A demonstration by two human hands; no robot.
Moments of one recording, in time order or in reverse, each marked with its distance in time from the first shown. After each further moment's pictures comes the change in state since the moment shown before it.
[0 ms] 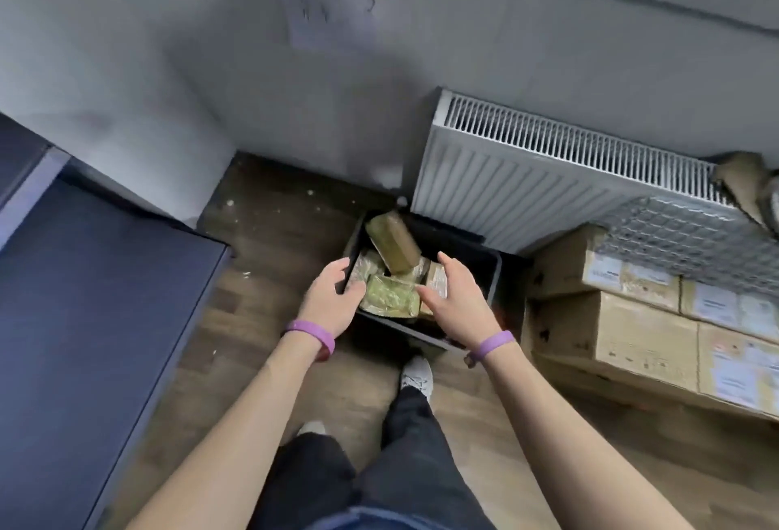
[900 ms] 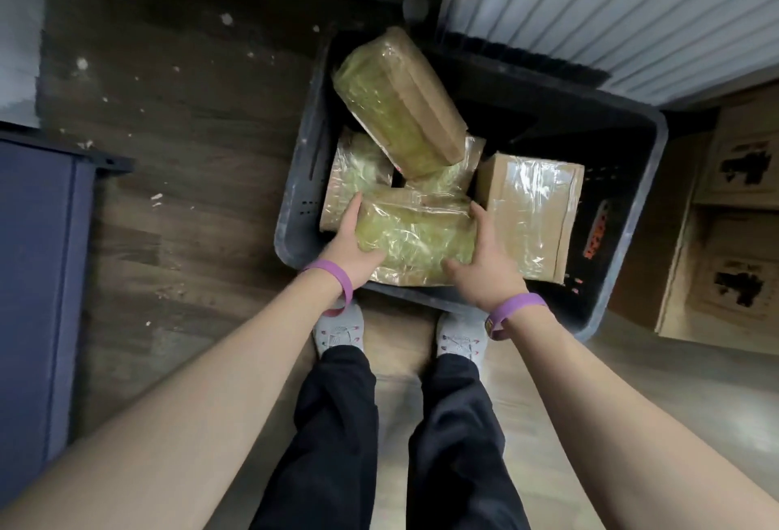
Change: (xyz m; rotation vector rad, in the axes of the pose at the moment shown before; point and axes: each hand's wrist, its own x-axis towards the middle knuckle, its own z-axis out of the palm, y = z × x) left_hand 0.378 -0.290 0.174 0.287 -0.335 -0.289; right_hand 0.283 0.295 0.266 0.116 -0.193 0.469
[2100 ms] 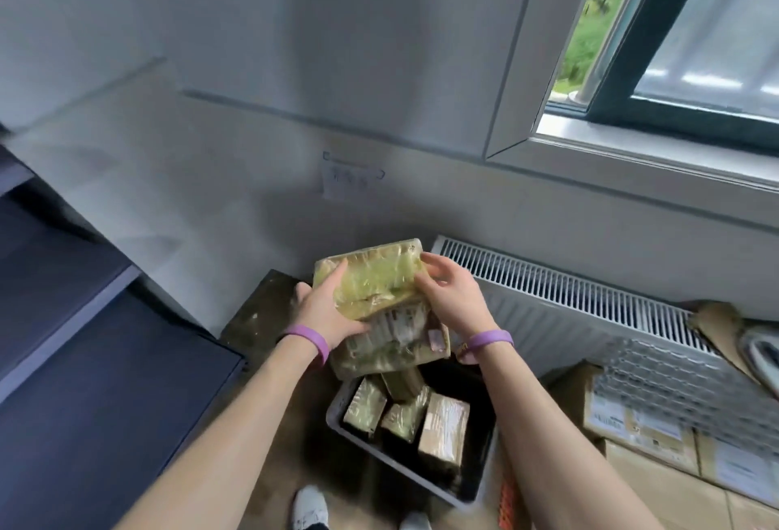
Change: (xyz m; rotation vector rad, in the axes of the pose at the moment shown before) left_hand -0.554 0.250 -0.145 0.032 0.629 0.393; right_hand -0.472 -0.271 -0.296 0.183 0.258 -0.766
